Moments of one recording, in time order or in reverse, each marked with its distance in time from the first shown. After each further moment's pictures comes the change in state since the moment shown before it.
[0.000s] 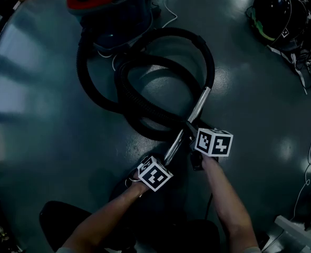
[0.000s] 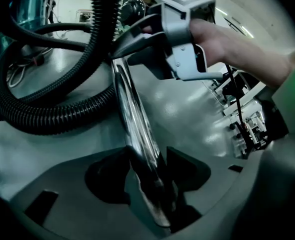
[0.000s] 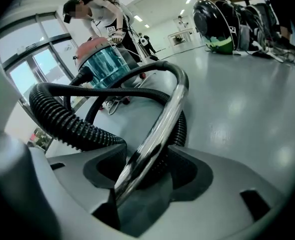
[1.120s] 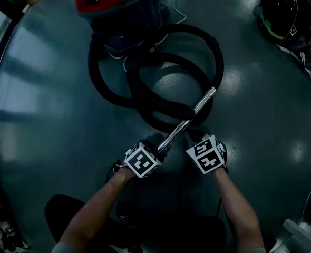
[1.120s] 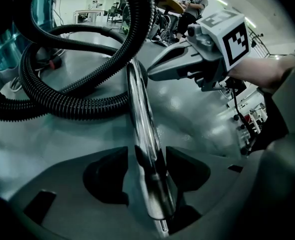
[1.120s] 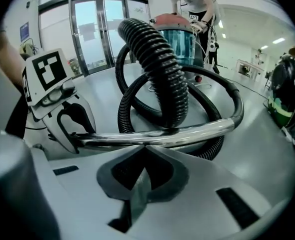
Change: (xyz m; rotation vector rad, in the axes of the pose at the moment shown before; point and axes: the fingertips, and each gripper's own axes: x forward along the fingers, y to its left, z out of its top) left arm -0.054 0.068 -0.018 0.046 0.062 0.083; right arm 0.000 0.061 -0.039 -0.755 0.141 0.104
